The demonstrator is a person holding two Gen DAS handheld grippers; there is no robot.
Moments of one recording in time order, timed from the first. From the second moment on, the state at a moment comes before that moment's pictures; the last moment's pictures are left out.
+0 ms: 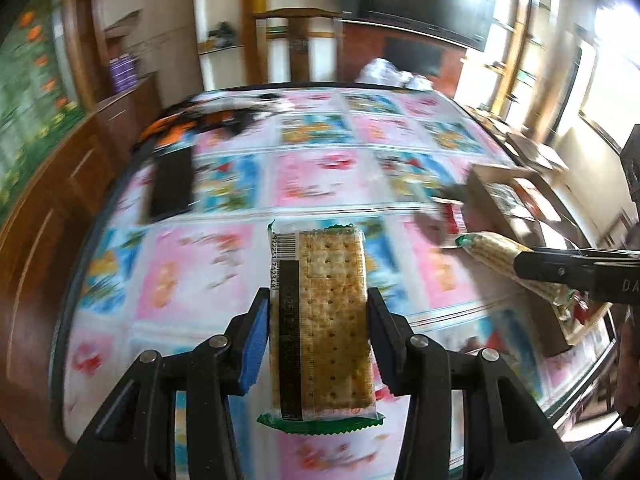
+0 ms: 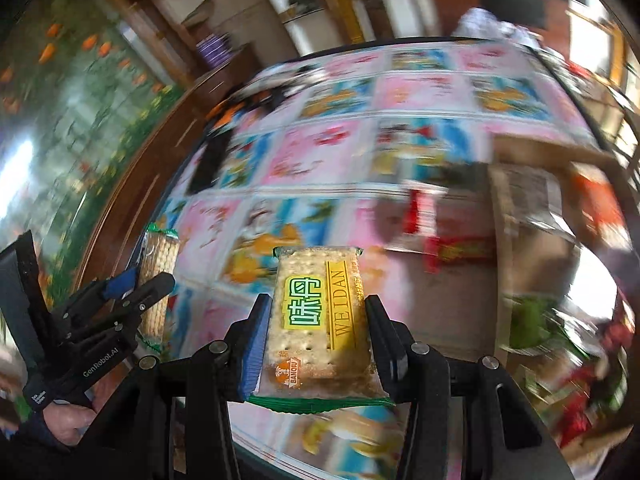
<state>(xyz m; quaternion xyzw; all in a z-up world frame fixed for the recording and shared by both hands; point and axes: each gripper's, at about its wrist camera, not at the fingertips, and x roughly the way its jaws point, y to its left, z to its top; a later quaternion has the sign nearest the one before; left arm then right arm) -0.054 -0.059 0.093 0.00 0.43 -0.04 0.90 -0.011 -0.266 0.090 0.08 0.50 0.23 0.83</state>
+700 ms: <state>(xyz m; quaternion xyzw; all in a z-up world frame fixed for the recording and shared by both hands) -0.021 -0.263 0.097 0.08 0.41 -0.28 0.87 -0.083 -0.459 0.108 0.18 0.46 0.01 0.87</state>
